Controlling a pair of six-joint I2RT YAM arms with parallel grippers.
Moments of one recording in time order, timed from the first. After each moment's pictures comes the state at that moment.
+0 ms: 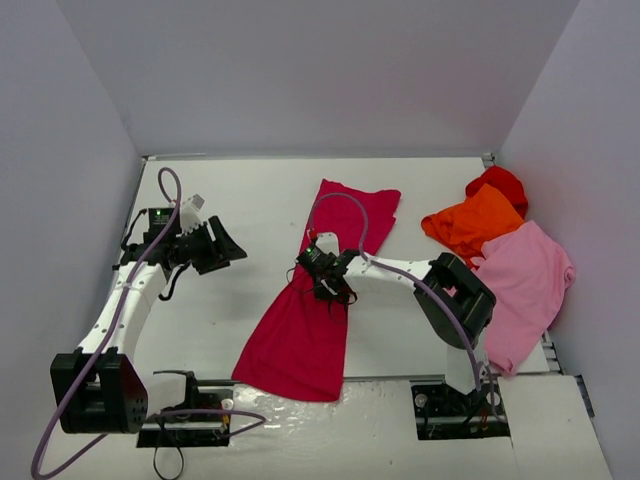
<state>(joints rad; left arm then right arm) -0.01 1.20 0.94 -0.58 0.54 -0.48 0.90 1.88 1.14 -0.45 0.30 0.70</state>
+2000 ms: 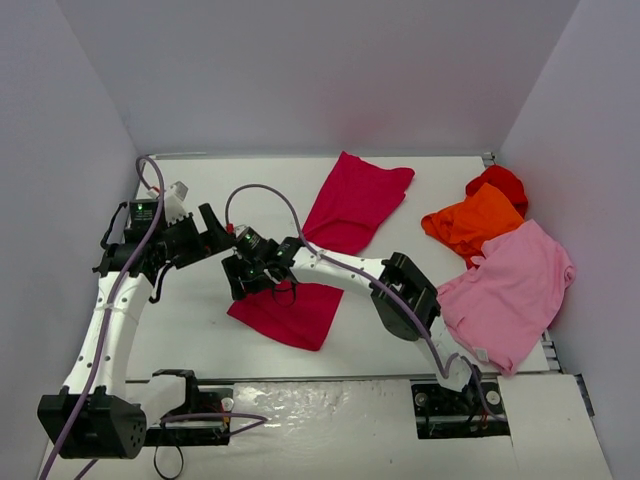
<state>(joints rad) -0.01 1.08 1.08 -0.75 0.40 -0.43 1.05 2.18 1.76 -0.47 -0.08 0.52</state>
